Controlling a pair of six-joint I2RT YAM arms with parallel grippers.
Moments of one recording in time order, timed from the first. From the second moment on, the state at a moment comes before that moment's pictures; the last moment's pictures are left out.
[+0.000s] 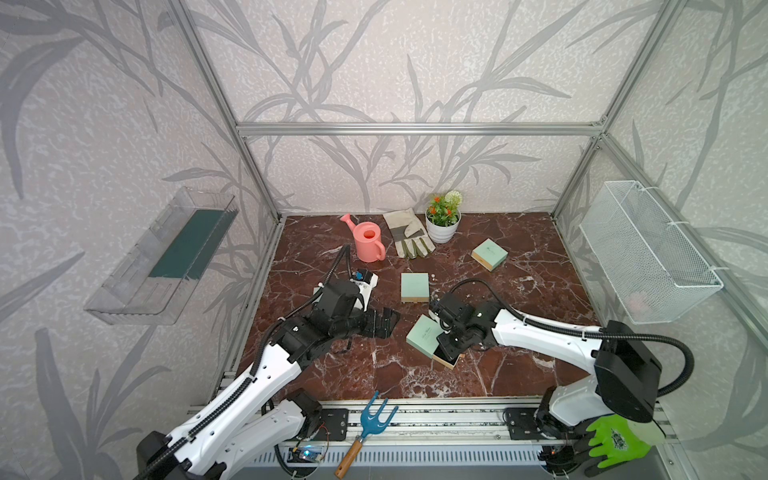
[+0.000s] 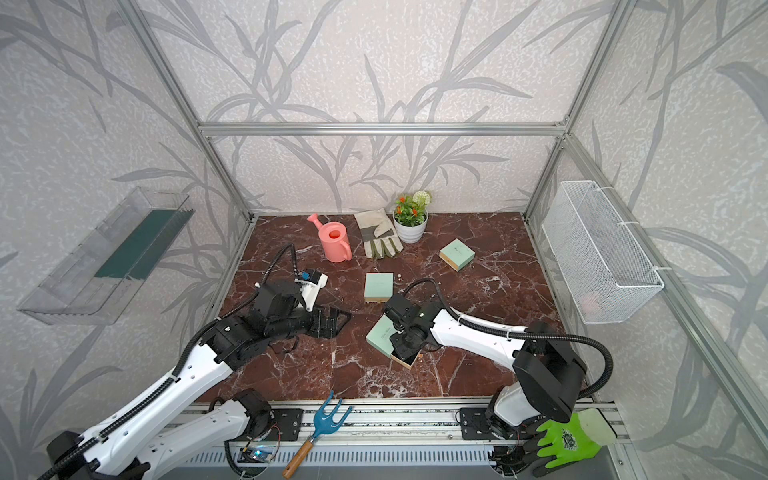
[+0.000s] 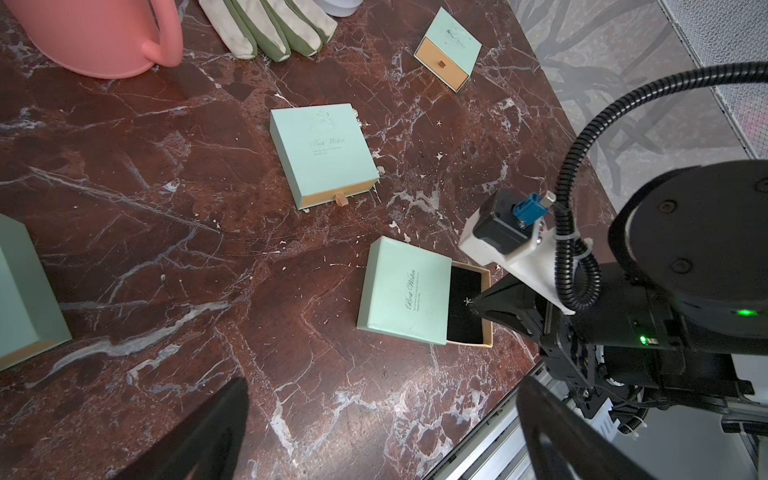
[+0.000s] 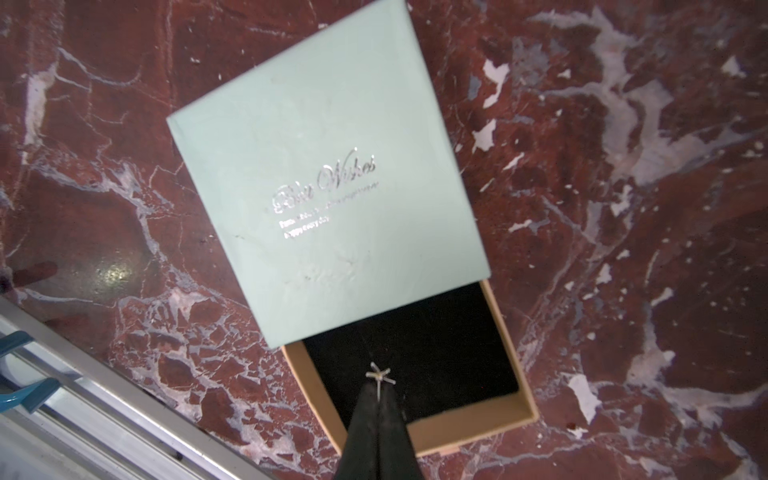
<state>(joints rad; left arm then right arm) -0.61 0.89 0.82 -0.63 0.17 -0.43 0.92 1.48 0.94 -0.74 -0.02 0.35</state>
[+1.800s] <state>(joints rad) -0.61 0.63 0.73 -0.53 0.15 -0.41 0.29 2.00 1.41 -0.84 -0.07 0.36</state>
